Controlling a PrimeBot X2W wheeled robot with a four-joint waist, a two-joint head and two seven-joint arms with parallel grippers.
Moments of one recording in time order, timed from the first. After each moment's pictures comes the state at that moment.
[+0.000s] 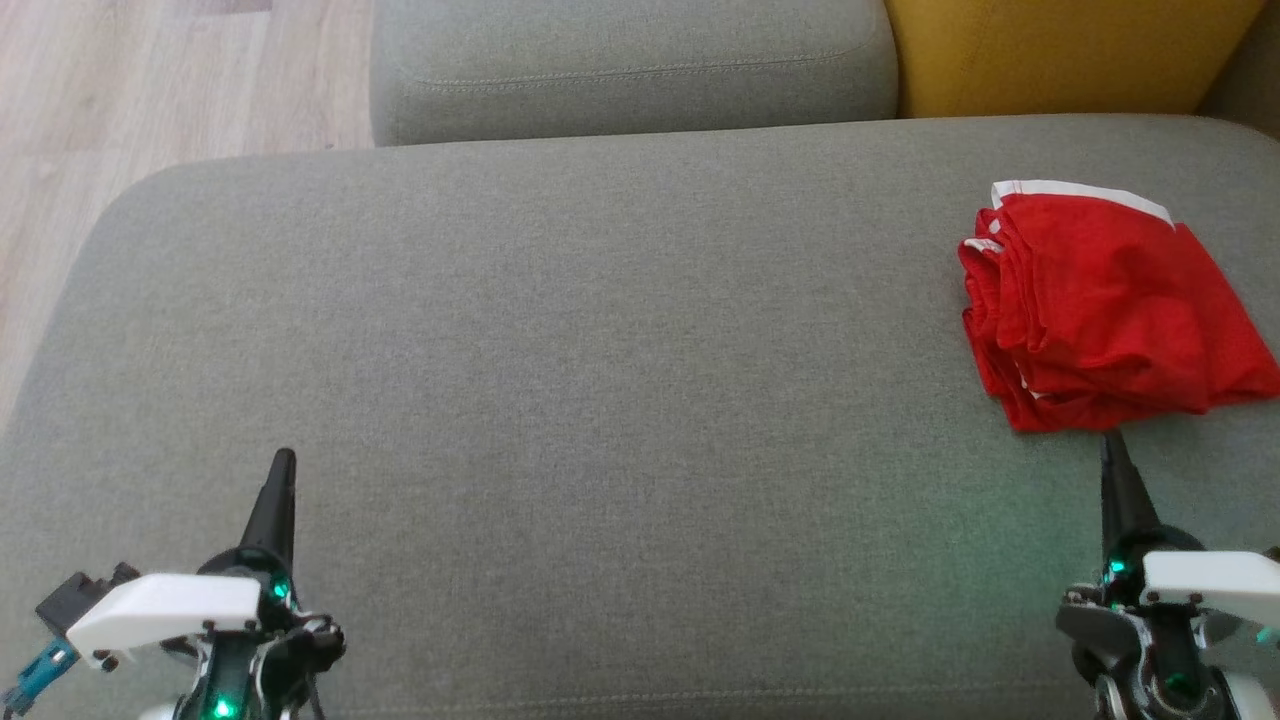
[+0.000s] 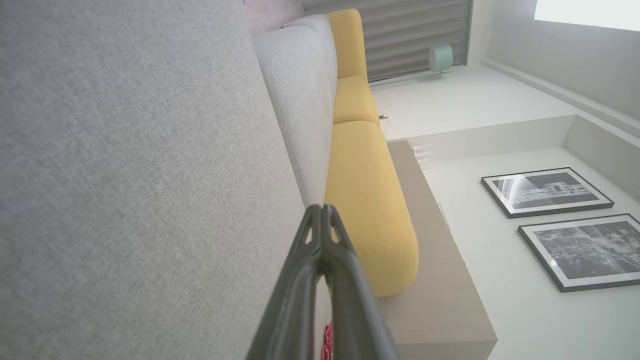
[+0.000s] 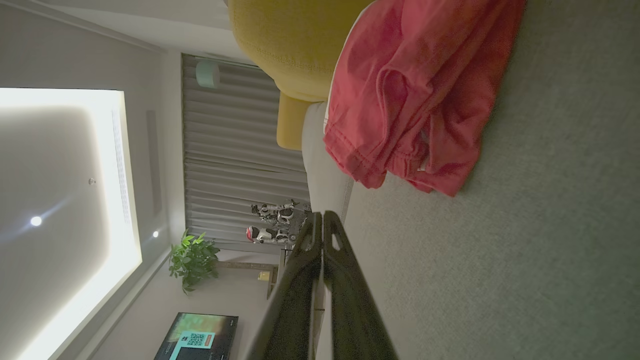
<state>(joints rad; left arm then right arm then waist) -0.03 0.07 0.02 0.26 -1.44 -0.10 0.06 -0.02 -0.05 -0.10 0.24 1.42 0.13 0.09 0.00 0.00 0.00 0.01</state>
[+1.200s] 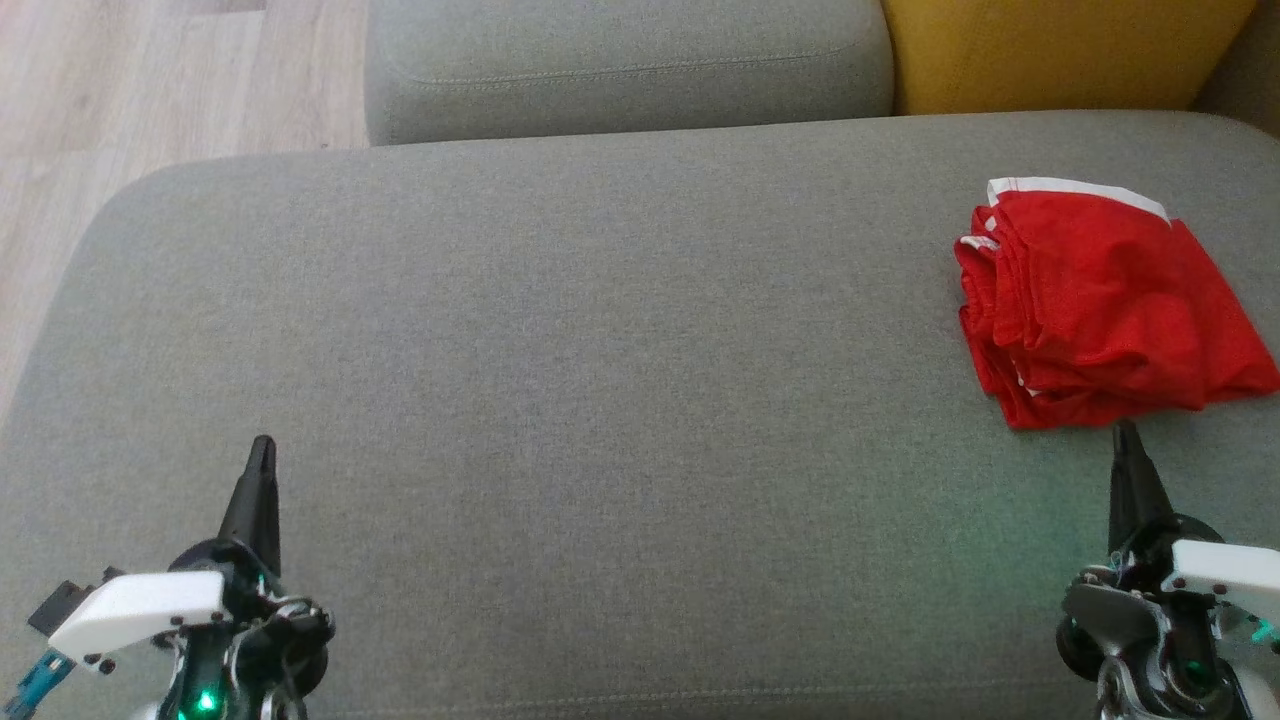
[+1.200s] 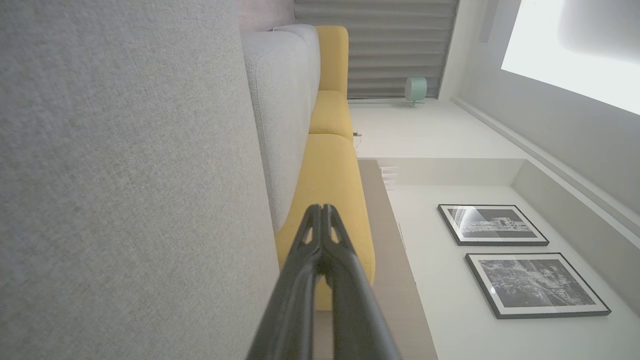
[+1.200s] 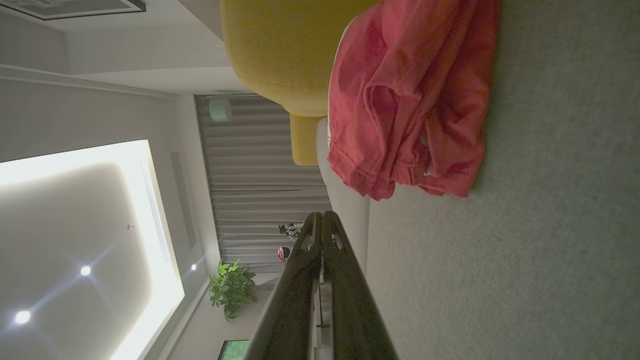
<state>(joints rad) -0.05 0.05 0.07 0.27 -1.61 -0.12 0.10 -0.05 -0.05 -0.12 0.28 1.61 0.13 0.10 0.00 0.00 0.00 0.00</state>
